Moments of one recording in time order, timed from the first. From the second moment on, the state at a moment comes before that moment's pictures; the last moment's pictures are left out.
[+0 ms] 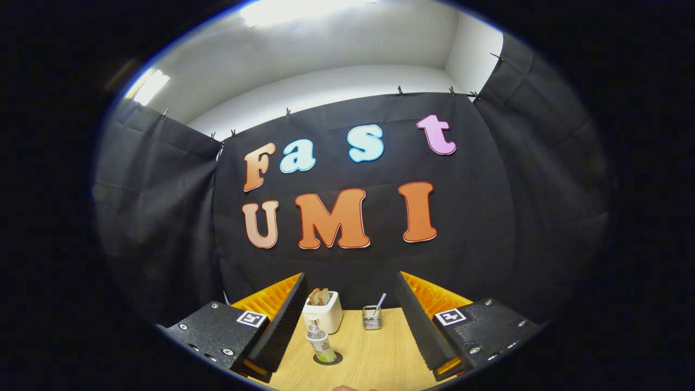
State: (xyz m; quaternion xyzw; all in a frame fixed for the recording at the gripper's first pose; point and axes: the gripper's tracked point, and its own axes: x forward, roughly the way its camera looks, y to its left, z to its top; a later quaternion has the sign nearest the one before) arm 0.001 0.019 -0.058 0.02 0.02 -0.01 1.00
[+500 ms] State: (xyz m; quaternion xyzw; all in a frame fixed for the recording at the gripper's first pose) arm -0.007 0.049 -0.062 0.00 0.02 0.02 1.00
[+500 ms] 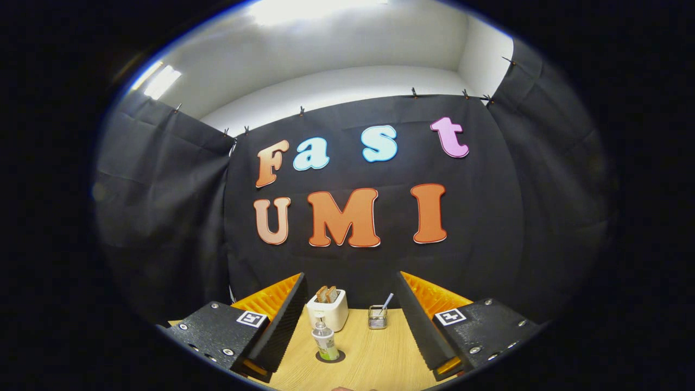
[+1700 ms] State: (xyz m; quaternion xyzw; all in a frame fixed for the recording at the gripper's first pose) arm -0.014 0.057 -0.039 -0.01 -0.01 0.02 1.00
